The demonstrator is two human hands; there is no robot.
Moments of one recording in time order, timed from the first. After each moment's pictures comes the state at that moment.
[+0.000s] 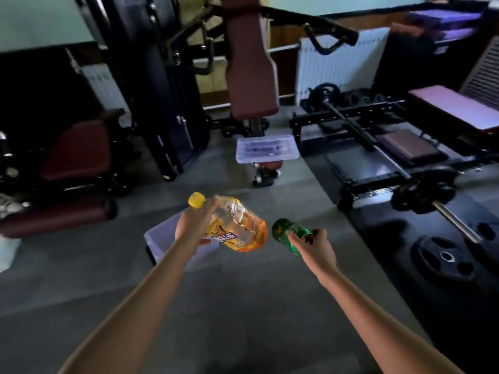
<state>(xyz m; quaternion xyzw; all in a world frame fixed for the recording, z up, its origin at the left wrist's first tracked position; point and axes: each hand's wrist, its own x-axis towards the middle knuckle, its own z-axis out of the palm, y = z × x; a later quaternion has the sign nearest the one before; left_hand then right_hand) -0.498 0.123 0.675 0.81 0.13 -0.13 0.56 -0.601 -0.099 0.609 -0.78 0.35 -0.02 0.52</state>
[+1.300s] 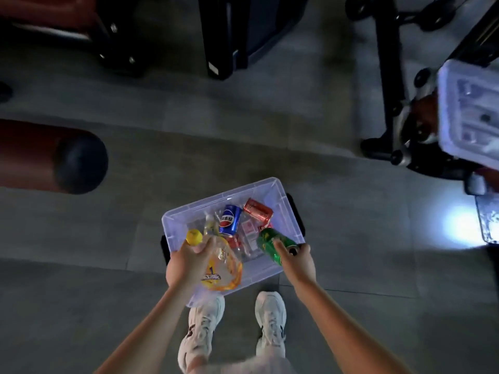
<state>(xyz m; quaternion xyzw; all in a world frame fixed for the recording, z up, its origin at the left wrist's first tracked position) 0.041 0.430 0.156 0.84 0.33 -0.29 0.32 0.042 0.222 0.153 -0.79 0.39 0.25 0.39</state>
